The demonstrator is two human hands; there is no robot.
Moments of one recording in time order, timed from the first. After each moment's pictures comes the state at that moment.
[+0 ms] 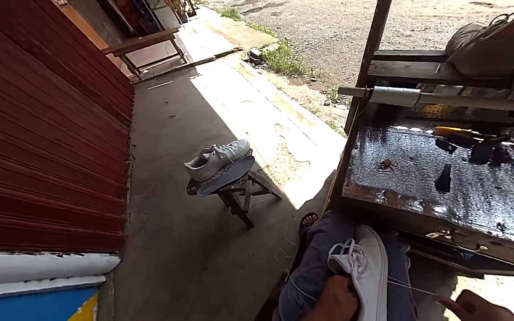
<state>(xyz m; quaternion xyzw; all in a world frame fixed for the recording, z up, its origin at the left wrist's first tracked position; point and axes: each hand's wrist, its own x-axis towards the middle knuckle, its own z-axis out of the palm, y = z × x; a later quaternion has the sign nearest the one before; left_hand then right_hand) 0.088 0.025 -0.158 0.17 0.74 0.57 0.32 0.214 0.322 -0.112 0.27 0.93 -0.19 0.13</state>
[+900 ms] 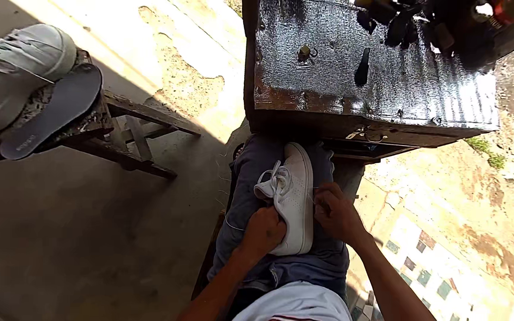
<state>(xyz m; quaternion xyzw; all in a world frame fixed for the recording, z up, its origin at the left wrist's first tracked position) 0.081 0.007 -0.135 0.24 0.85 0.29 0.37 0.201 0.204 -0.119 0.14 0.91 -0.38 0.02</state>
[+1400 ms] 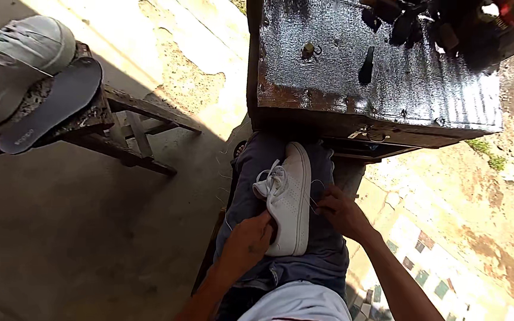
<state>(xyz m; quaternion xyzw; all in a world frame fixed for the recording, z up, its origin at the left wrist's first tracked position) 0.082 -0.041 -0.127 0.29 0.85 0.29 0.34 0.208 0.232 -0.135 0.14 0.91 -0.38 0.10</state>
